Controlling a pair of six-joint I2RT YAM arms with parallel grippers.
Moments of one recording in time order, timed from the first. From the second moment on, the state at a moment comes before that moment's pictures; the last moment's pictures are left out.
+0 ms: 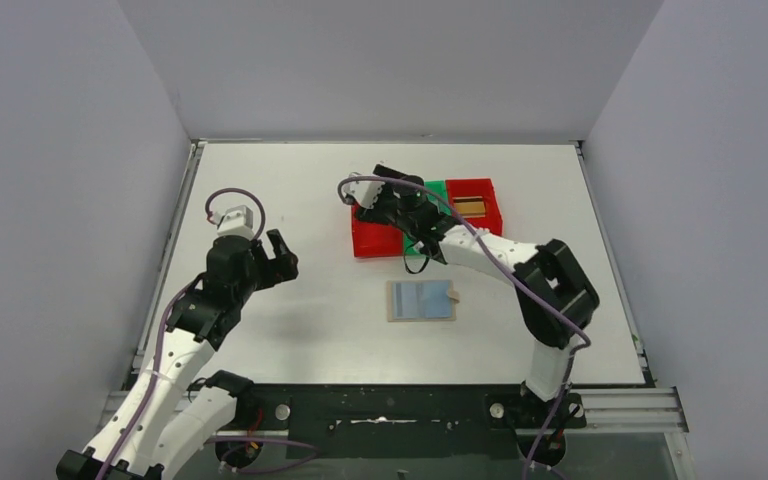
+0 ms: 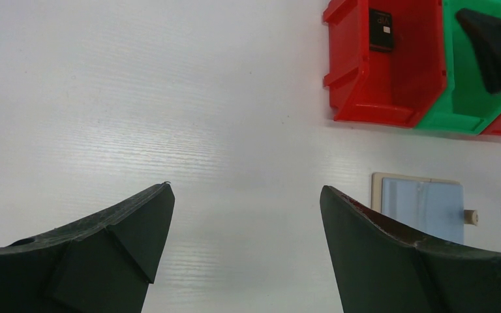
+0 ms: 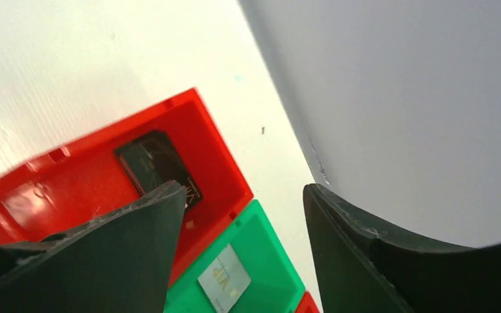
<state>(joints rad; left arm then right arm) -0.34 0.77 0.70 -0.48 -0.18 -0.51 0.68 1.89 1.27 0.28 0.00 -0.85</state>
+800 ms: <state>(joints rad) -0.33 0.79 0.70 -0.48 -0.17 -0.51 0.86 1.50 0.82 -0.19 0.44 0.65</state>
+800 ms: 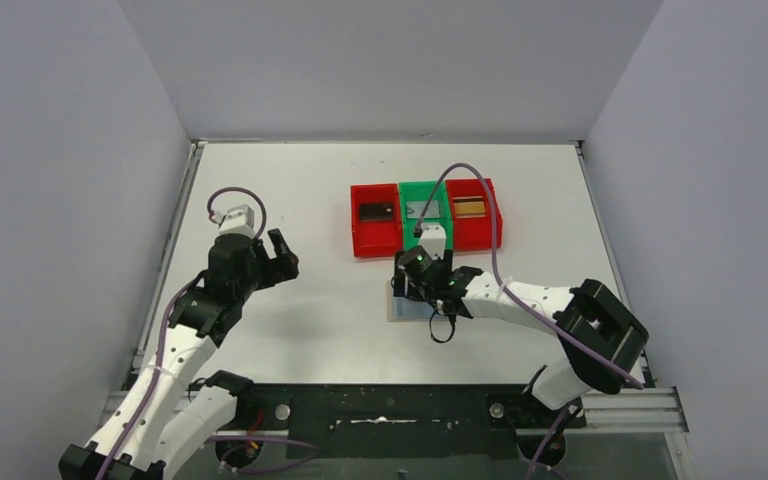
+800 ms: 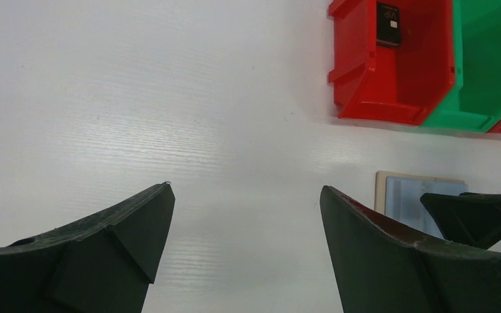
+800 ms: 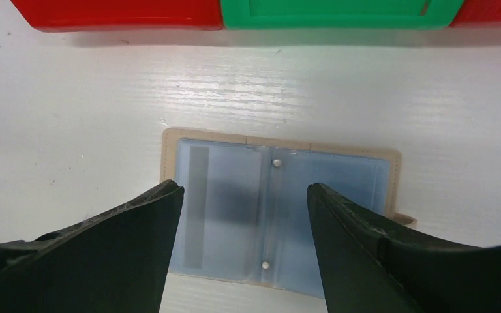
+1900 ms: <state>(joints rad) -0.33 0.80 0.70 -0.48 -0.17 -0.51 0.90 1.70 0.91 -0.18 0.39 0.72</state>
